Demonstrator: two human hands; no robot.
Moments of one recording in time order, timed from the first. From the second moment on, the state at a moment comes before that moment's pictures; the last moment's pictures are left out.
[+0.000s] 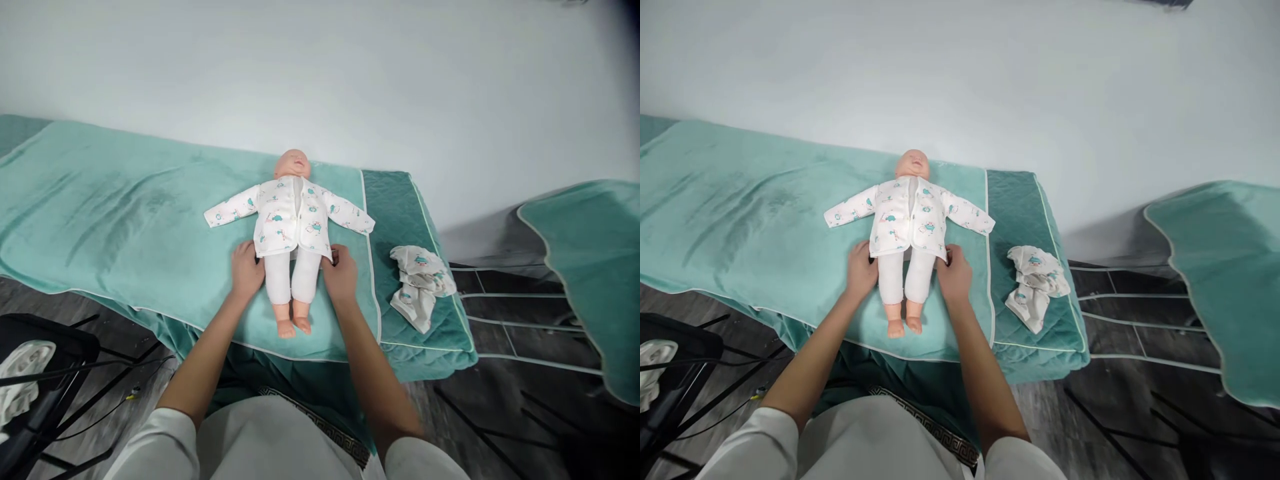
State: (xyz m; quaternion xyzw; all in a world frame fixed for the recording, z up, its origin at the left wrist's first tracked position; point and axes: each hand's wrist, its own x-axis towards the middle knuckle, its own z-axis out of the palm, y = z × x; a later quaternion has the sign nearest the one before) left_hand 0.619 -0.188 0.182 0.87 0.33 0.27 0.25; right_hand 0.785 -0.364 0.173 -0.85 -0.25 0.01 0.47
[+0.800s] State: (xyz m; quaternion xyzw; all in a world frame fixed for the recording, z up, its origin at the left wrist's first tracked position) left_hand 0.609 -0.098 0.178 0.80 0.49 0.30 0.18; right_hand 0.824 -0.394 0.168 -0.71 -0.37 0.03 0.60
